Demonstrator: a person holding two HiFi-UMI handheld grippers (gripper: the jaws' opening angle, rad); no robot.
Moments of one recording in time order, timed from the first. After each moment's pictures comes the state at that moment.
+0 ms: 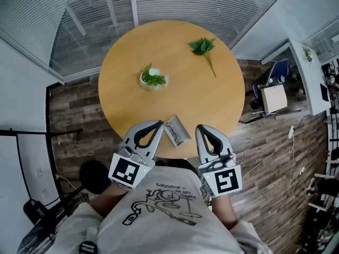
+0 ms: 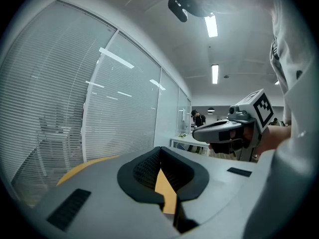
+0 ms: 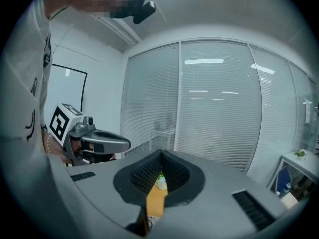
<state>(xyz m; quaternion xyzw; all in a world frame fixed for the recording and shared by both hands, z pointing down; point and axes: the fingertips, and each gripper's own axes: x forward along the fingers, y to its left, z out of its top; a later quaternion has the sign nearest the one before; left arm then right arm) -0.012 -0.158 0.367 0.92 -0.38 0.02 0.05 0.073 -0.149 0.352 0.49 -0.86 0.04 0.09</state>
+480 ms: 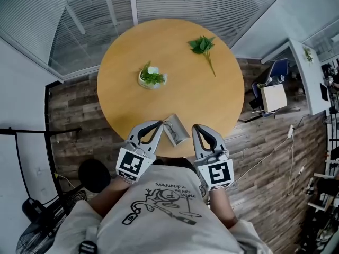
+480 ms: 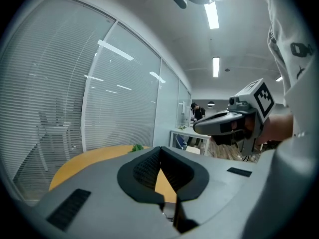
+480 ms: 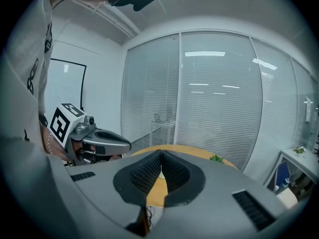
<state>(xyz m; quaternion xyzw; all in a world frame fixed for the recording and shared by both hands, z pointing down) -0.008 -0.153 0.444 0.92 -0.38 0.09 0.09 0.081 -0.147 0.409 0.48 -0.86 0.04 0.15</state>
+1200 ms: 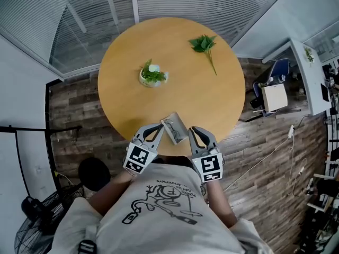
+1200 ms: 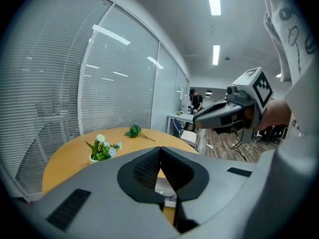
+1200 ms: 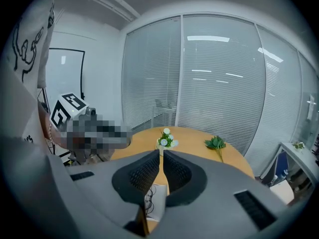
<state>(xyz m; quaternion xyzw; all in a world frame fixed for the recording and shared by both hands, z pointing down) -0.002 -0.136 0.544 0.91 -0.35 0.16 0.12 0.090 -0.126 0.509 0.47 -0.84 0.10 0.24</state>
